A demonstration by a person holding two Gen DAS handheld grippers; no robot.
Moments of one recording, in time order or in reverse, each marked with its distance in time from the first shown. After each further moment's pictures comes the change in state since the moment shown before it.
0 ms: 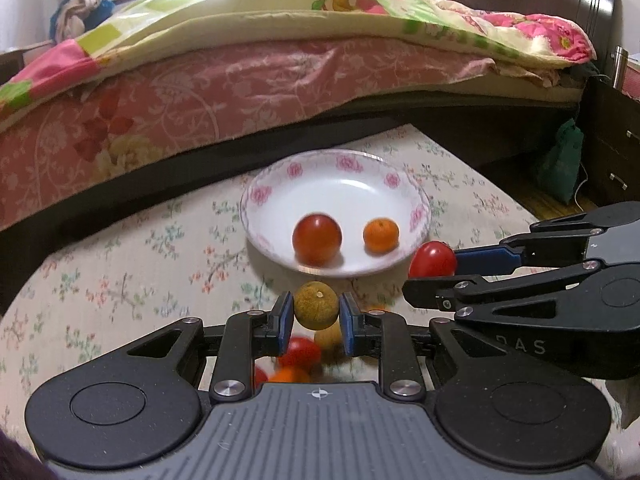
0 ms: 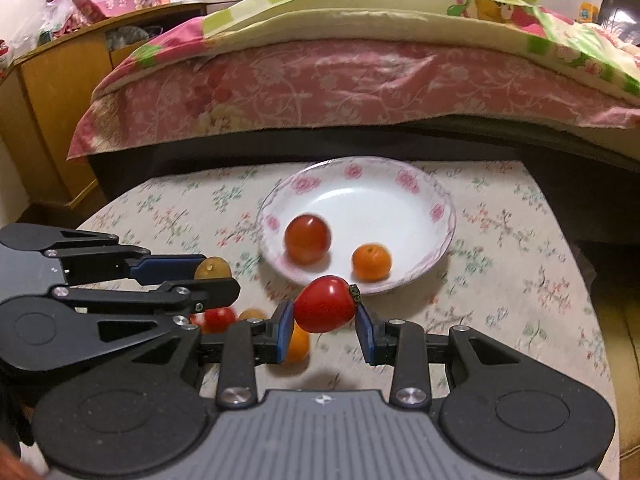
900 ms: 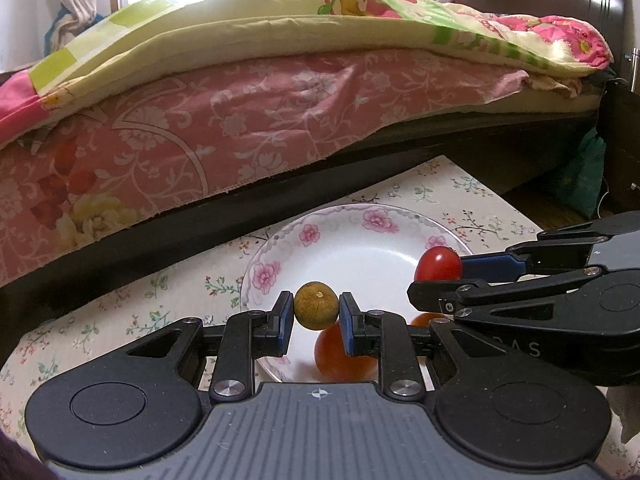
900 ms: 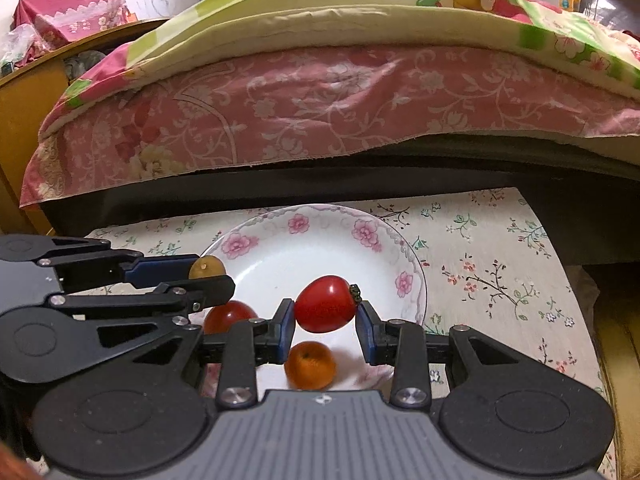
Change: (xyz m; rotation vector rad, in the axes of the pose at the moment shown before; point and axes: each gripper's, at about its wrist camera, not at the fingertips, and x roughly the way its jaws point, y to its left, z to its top) left arm 0.072 0.013 0.055 0.035 -0.029 0.020; right arm 0.065 -0.044 0.051 0.067 -0.022 -0.025
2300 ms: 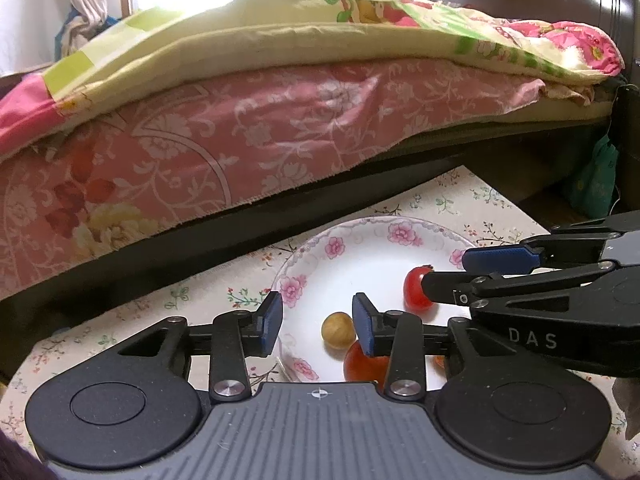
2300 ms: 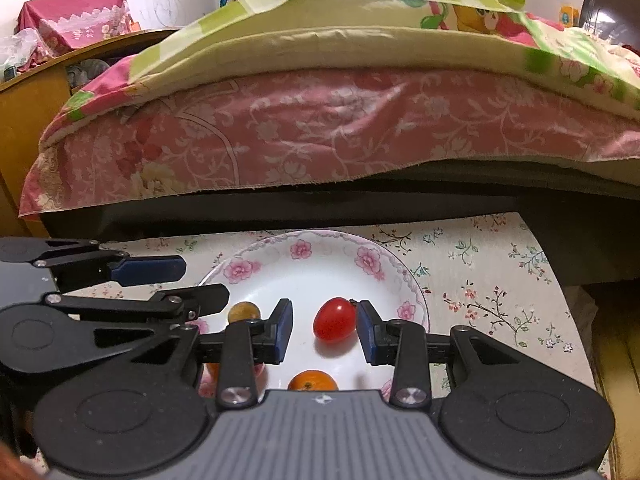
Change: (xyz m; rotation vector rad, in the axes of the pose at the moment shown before) left arm -0.003 0.014 0.007 -0.008 -0.013 0.031; right arm -0.003 0.006 0.006 -0.018 -0.057 -0.012
